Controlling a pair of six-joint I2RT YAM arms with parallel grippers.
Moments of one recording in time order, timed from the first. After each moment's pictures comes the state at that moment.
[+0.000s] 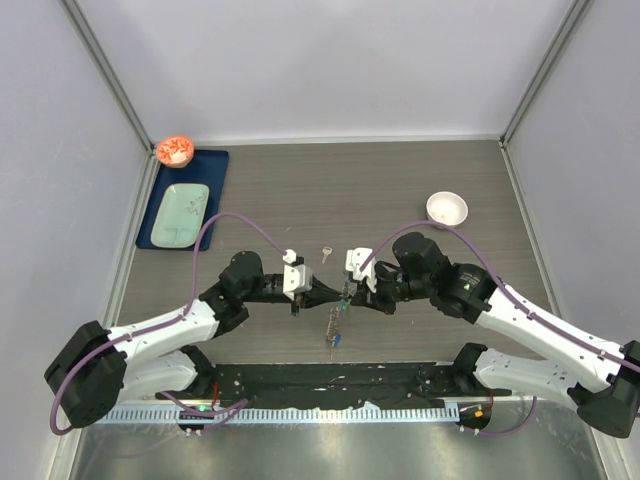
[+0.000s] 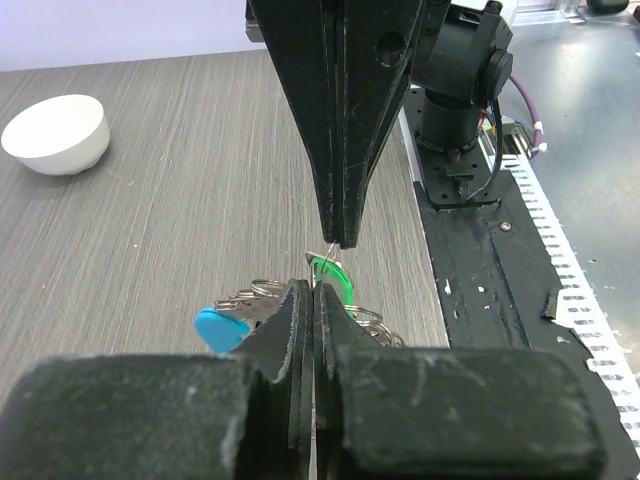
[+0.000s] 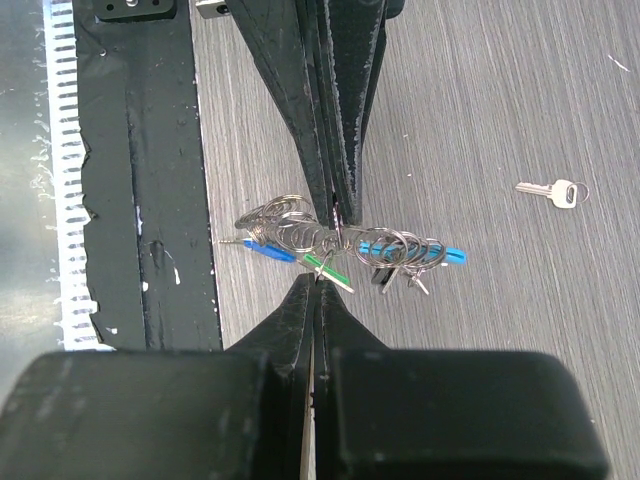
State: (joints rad) left arm -0.81 1.09 0.44 0.58 0.77 0.14; right arm 0.88 0.95 0.86 -0.55 -0.44 -0.35
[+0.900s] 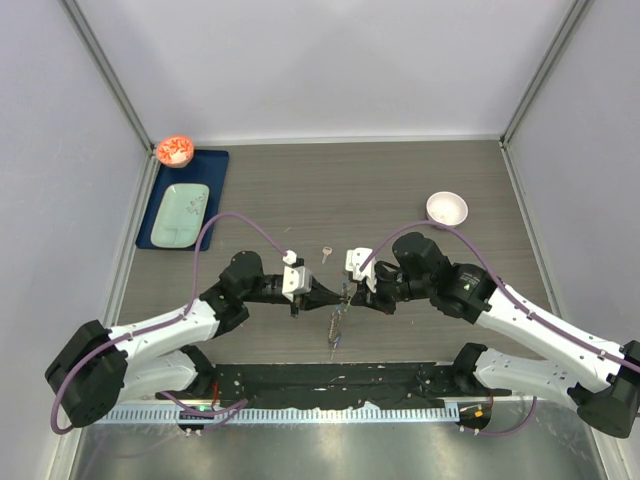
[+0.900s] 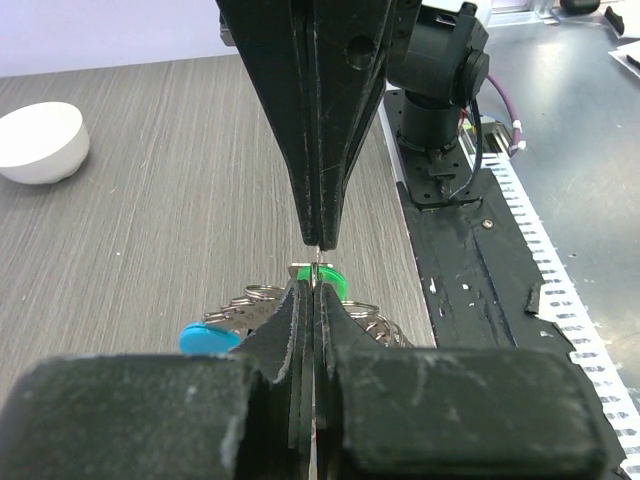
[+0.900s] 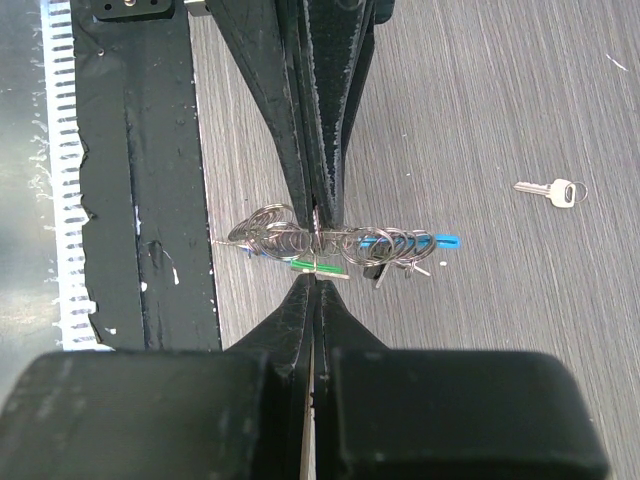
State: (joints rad) left arm -0.81 1.10 0.44 0.59 0.81 0.13; right arm 0.88 0.95 0.86 -0.55 -0.44 -0.35
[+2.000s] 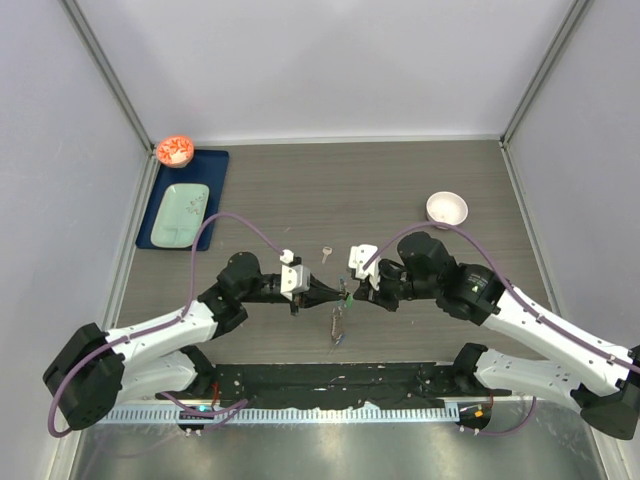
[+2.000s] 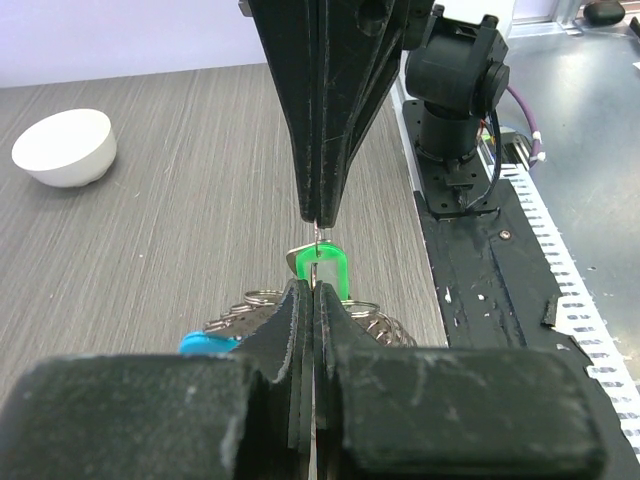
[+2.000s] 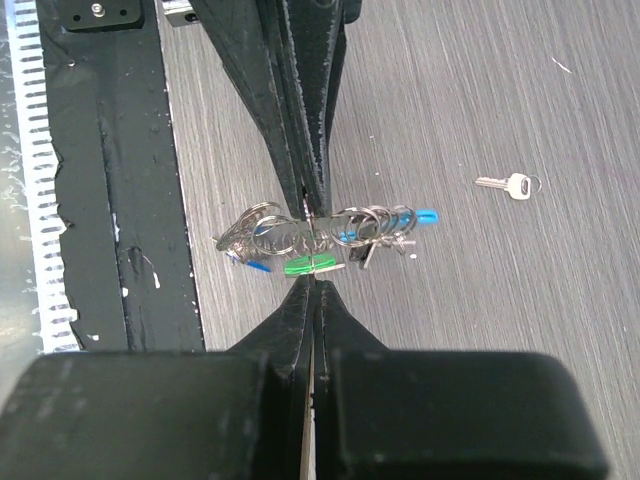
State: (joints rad) left arm -0.81 1.08 0.44 0.61 0.77 0.13; right arm 0.90 0.92 0.90 -0.58 -0.36 -0.34
